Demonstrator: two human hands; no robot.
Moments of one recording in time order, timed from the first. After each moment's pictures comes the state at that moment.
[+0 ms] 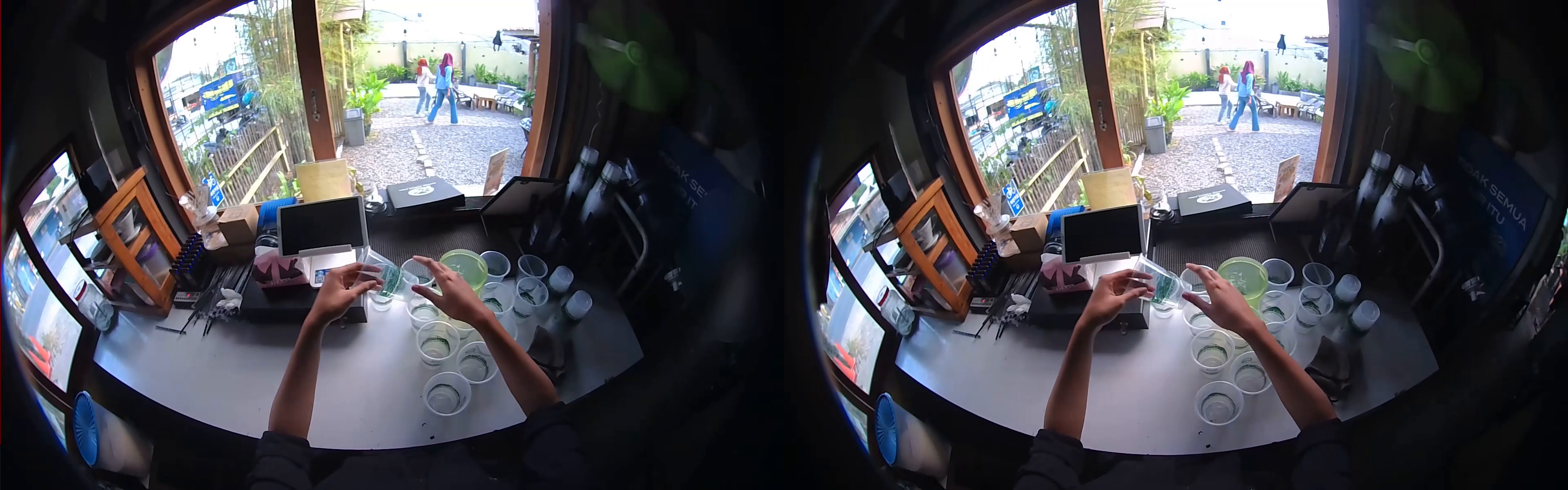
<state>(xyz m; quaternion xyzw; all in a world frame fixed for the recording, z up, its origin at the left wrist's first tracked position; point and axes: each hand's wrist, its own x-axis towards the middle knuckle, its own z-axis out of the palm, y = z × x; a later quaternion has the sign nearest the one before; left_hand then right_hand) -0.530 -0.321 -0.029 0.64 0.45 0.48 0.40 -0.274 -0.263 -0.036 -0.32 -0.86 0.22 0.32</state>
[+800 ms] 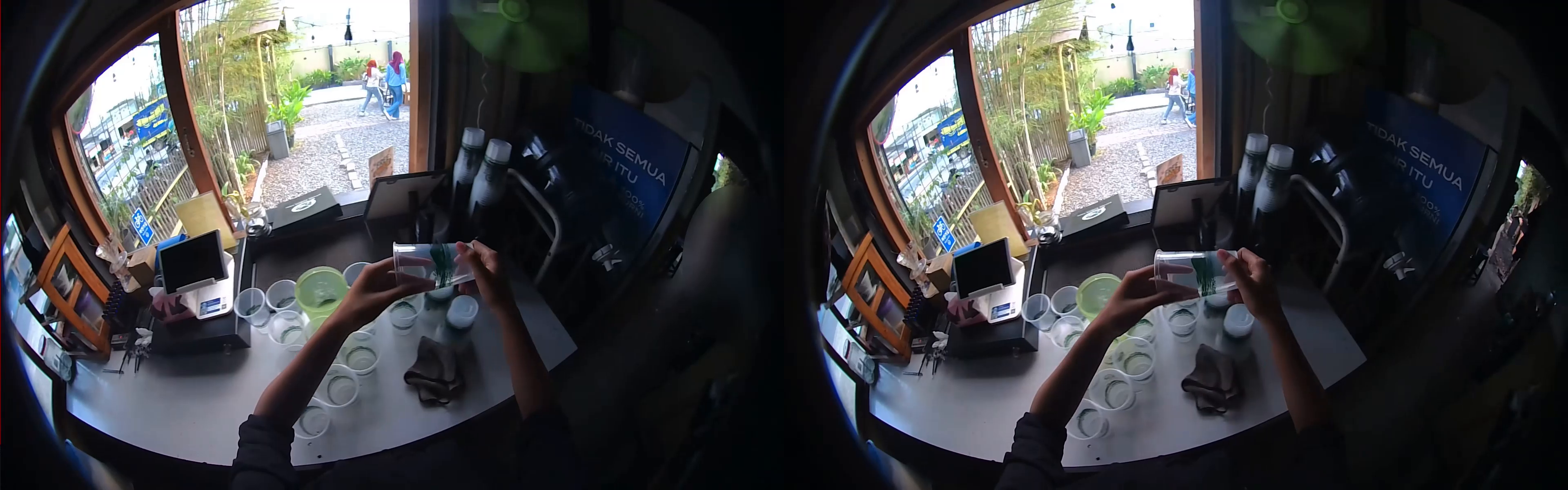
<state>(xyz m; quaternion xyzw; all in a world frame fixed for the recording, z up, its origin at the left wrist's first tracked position) -0.201 -0.253 0.026 0.66 0.17 0.42 0.60 0.037 -0.239 0.024 -0.43 -0.62 0.40 0.51</state>
